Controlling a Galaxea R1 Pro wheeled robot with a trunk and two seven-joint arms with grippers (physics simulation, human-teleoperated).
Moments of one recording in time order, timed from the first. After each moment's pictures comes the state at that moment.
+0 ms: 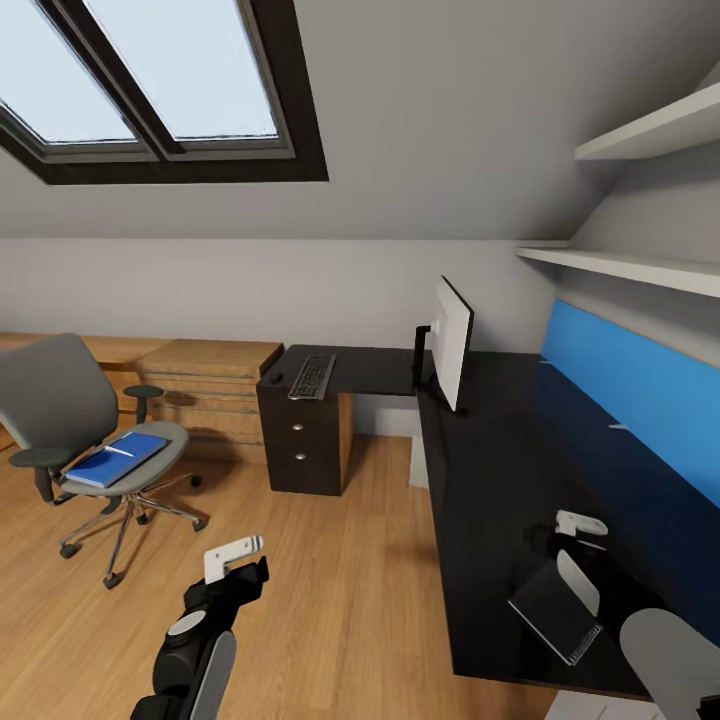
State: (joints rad) left arm -0.11 -0.16 -0.03 -1.55 0.18 0.58 0.41; right arm -0.72 -0.27 0.17 -0.43 -0.46 0.20 -0.17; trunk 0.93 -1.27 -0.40
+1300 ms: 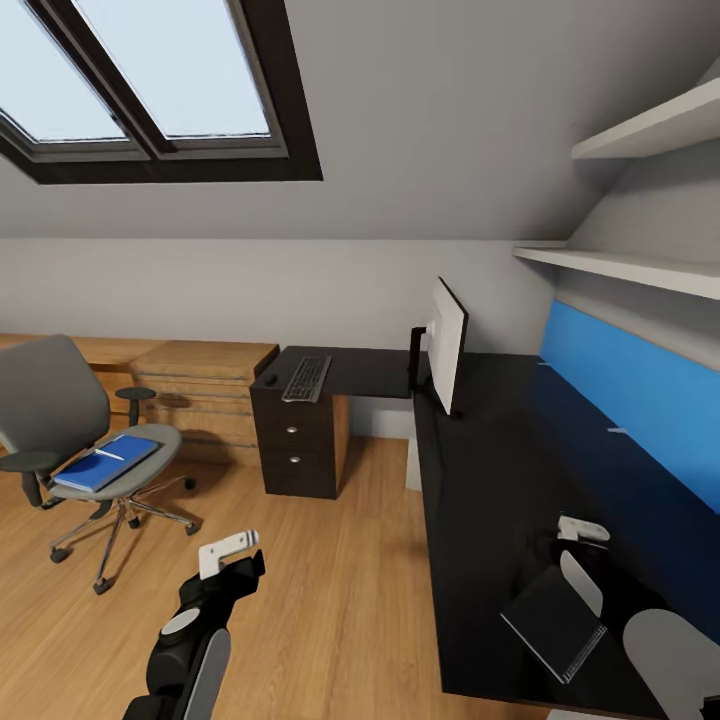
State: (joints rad) left arm -0.11 -0.16 -0.03 -1.59 0.18 0.58 0.42; right arm -0.72 -0.27 0.17 -0.42 -0.45 0.29 -0.17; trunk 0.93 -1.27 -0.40
